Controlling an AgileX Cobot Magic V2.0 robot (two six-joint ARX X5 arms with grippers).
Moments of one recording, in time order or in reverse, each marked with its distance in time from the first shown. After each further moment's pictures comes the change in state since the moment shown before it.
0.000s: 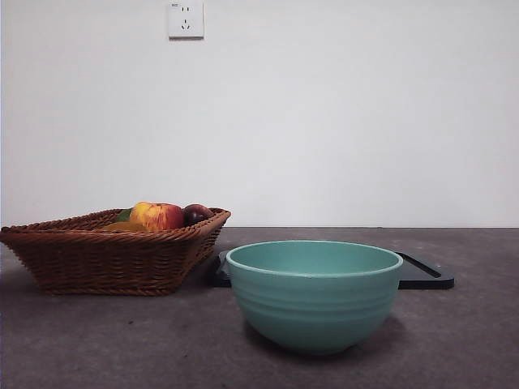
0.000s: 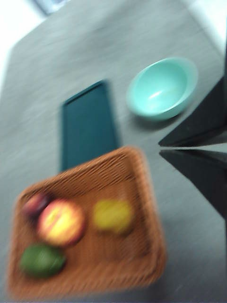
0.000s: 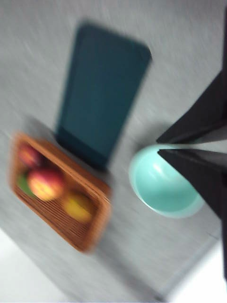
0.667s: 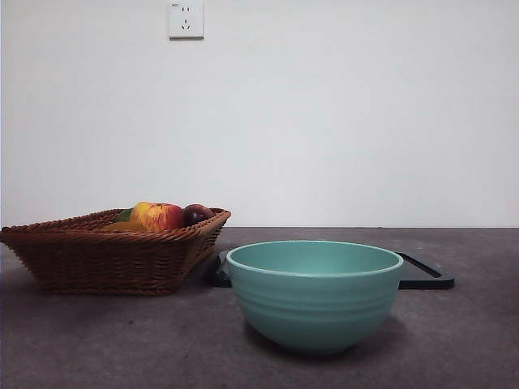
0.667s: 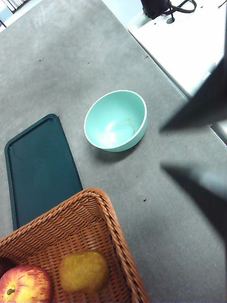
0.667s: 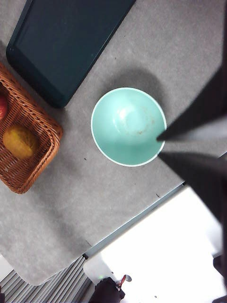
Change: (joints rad) left arm -0.172 0.075 0.077 -0.126 0.001 0.069; right arm 0.253 0.069 0.027 -0.080 0.007 -0.047
